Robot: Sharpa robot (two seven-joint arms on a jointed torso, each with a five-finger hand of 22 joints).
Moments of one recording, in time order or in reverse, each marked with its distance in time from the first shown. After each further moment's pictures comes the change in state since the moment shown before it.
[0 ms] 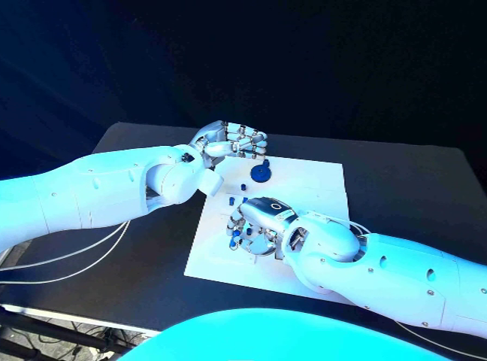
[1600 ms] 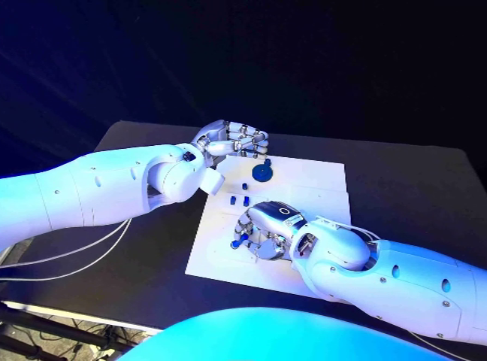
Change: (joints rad) left arm 0.000 0.000 0.000 -0.006 0.000 0.006 -0.001; left_hand 0.000 0.000 0.000 0.000 0.000 0.000 0.000 0.000 0.000 0.000 0.000 0.000 0.000 0.000 0.000 -0.005 0.000 0.000 0.000 0.000 -0.006 -0.002; right arm -0.008 -0.047 -0.007 0.046 -0.029 -0.011 -0.035; right_hand -0.009 -0.002 0.026 -0.029 0.000 -0.002 -0.002 0.006 0.000 -0.001 -0.001 -0.004 0.002 0.000 0.000 0.000 0.008 0.000 0.000 0.000 0.000 0.006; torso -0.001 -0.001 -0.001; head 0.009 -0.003
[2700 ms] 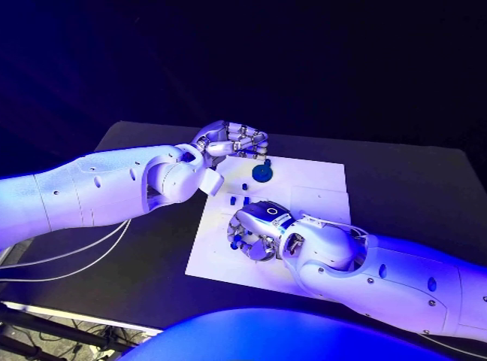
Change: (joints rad) left arm 0.000 -0.002 0.000 0.001 0.000 0.001 -0.001; left_hand -0.005 0.005 0.000 0.000 0.000 0.000 0.000 0.000 -0.002 0.000 0.000 0.000 0.000 0.000 0.000 -0.003 0.000 0.000 0.004 0.004 -0.004 -0.004; right arm 0.015 0.054 -0.006 -0.015 -0.072 0.061 -0.041; right_hand -0.031 0.004 -0.002 -0.032 -0.005 -0.008 0.012 0.000 0.008 0.000 0.000 -0.008 0.004 0.000 0.000 0.000 -0.011 0.000 -0.011 0.004 -0.011 -0.010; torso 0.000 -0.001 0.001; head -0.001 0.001
